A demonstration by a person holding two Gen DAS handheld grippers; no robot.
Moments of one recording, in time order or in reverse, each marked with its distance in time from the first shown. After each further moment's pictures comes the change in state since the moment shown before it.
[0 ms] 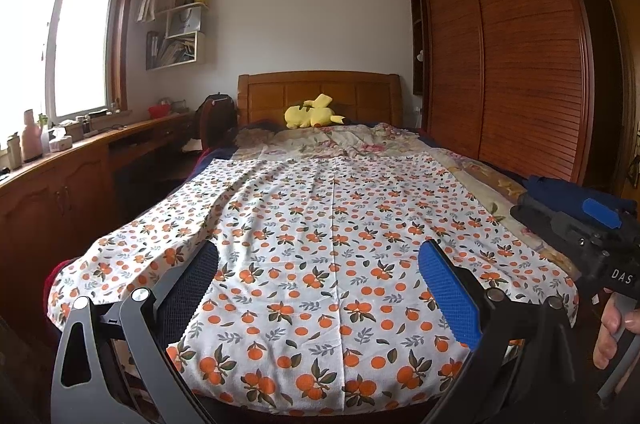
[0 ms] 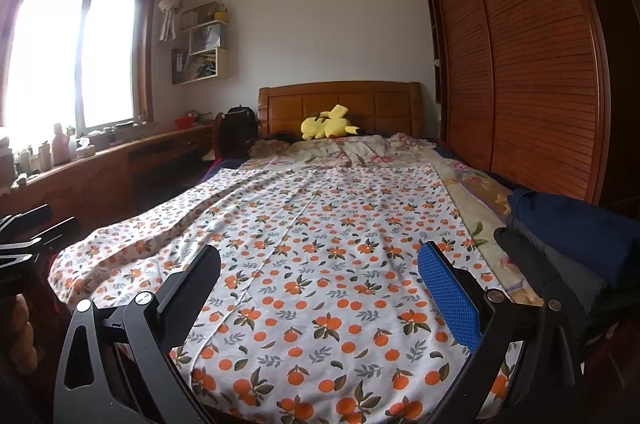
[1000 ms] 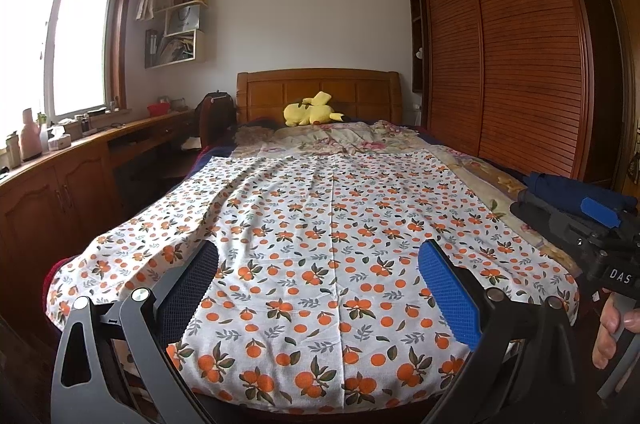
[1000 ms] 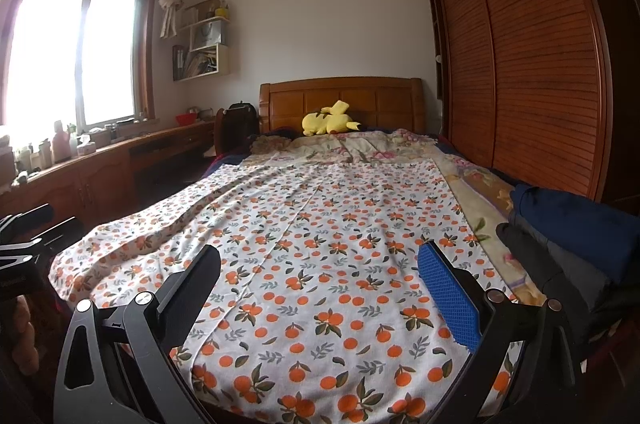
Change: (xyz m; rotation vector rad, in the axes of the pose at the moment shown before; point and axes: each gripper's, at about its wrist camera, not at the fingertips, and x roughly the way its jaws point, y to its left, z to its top) left arm 0.002 0.005 -0.003 -0.001 0.004 -0.003; right arm 0.003 0.005 -0.007 -0.003 0.012 0.004
